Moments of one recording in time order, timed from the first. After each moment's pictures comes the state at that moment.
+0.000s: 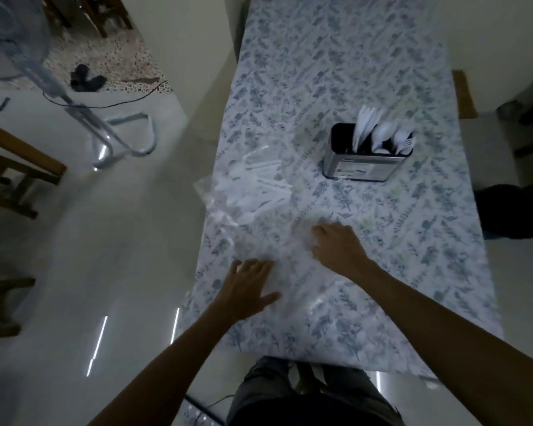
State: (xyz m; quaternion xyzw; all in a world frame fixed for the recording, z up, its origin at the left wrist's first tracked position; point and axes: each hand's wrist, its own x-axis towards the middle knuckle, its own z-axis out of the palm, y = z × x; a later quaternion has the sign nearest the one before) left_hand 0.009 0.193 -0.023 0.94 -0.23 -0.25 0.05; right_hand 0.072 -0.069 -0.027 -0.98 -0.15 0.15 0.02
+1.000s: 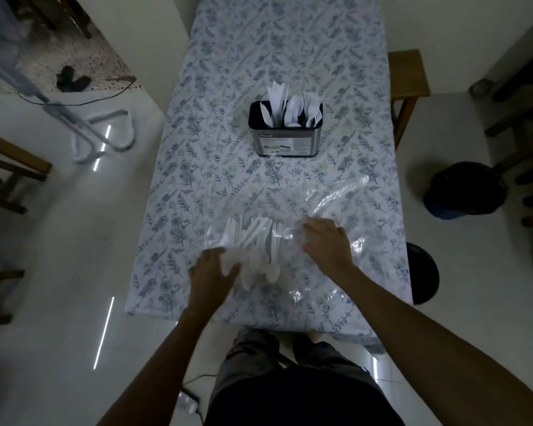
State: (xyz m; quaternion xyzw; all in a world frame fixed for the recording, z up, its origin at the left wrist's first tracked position) left_hand -0.071 0.063 -0.020 0.96 0.10 -0.13 0.21; right_hand -0.018 -0.223 -0.043 -0.98 -0.06 0.14 0.13
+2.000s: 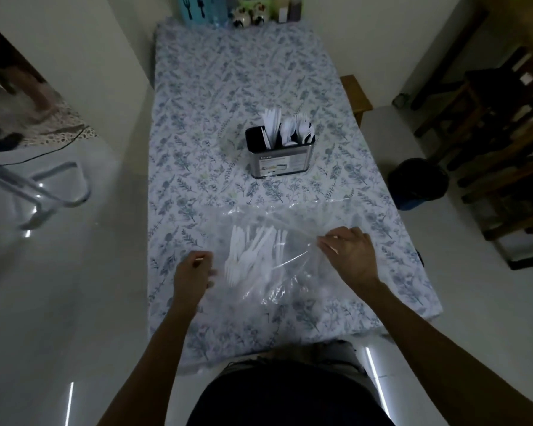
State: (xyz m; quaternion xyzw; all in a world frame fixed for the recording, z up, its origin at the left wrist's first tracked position) left_hand 0.019 0.160 0.007 0.78 0.21 -0.17 0.57; right_hand -0.052 -0.180 -0.018 -0.98 0.06 -0.17 0.11
